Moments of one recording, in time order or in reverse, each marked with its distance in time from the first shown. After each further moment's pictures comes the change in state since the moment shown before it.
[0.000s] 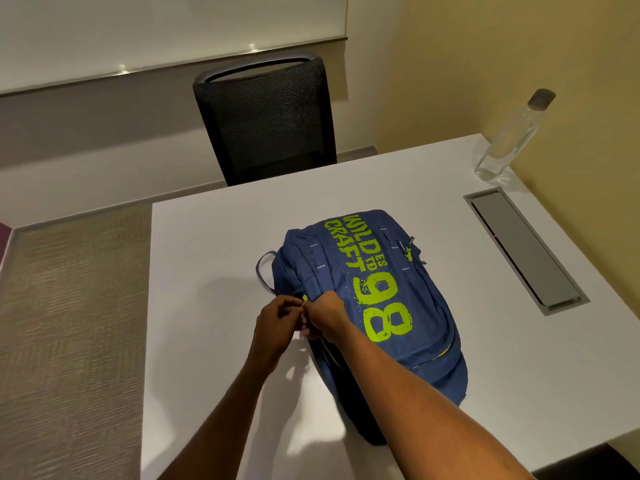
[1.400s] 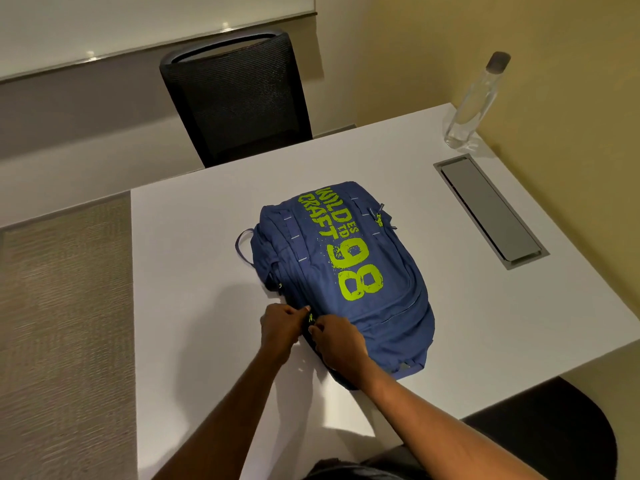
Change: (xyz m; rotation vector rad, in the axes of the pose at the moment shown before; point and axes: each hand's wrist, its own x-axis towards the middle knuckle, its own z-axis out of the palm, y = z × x) left_hand -0.073 0.004 0.062 0.123 0.062 -0.297; right_hand -0.098 0.113 -0.049 -0.590 0.040 -0.316
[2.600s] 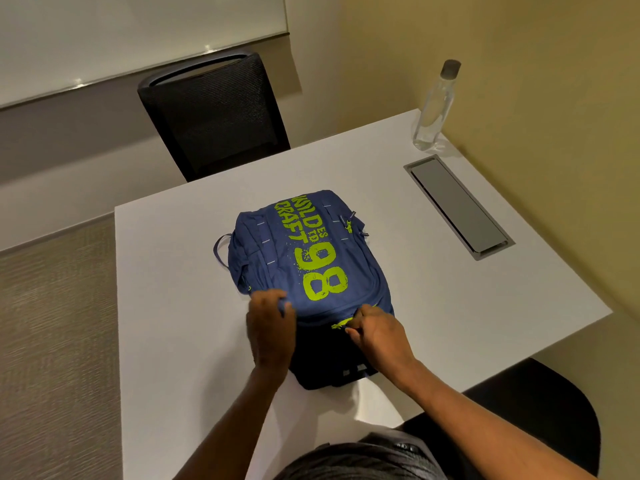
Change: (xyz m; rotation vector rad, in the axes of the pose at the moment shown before) left_hand -0.045 0.005 0.029 0.343 0.421 0.648; right_hand -0.033 0.119 -0.053 -0.282 0.247 -0.178
